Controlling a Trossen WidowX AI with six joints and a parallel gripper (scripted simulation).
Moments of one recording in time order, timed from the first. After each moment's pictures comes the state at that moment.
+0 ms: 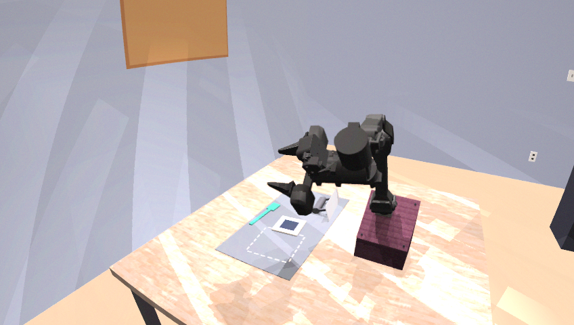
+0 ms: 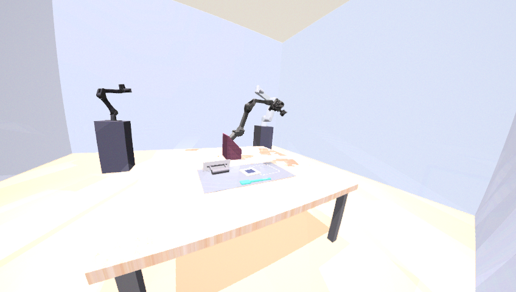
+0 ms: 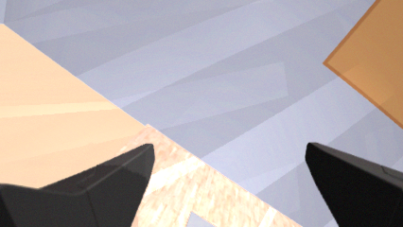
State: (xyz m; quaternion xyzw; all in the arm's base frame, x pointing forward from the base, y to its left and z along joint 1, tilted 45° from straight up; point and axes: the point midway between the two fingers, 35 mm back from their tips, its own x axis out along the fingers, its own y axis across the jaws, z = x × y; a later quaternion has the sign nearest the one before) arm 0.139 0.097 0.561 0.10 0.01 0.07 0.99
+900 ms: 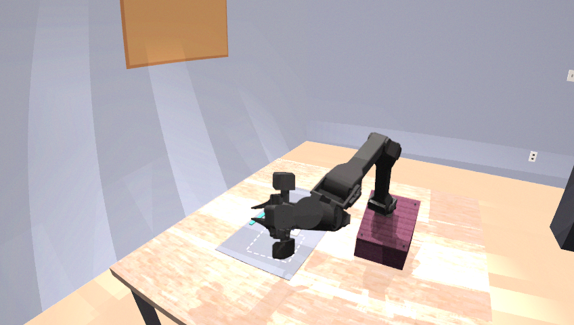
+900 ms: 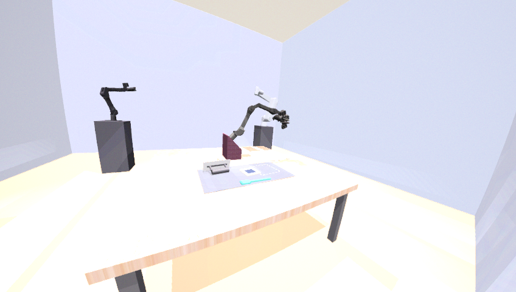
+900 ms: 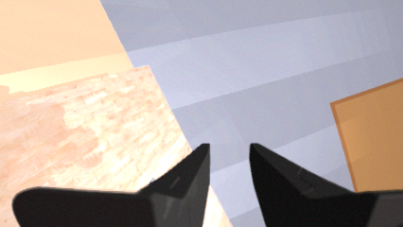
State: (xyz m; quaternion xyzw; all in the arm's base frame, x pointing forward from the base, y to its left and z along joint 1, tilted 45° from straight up) arm 0.186 0.196 0.507 -0.16 0.02 0.09 0.98
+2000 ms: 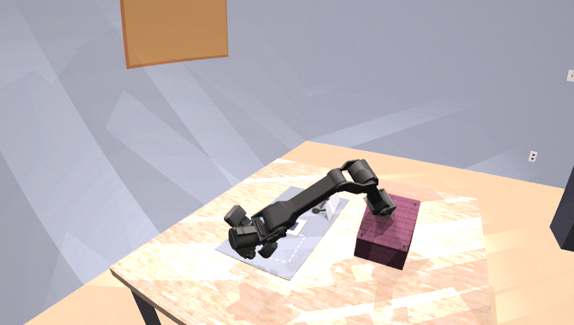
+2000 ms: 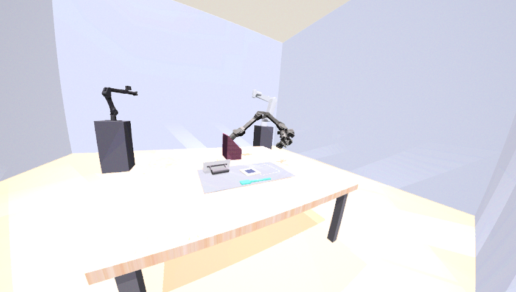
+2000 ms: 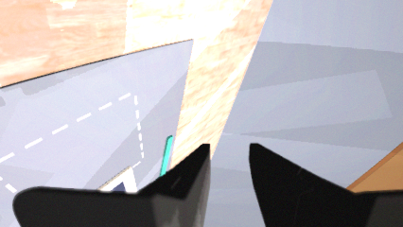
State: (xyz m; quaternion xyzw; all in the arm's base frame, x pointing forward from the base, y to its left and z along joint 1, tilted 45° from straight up) arm 0.358 0.244 0.291 -0.52 0.22 0.20 0.80
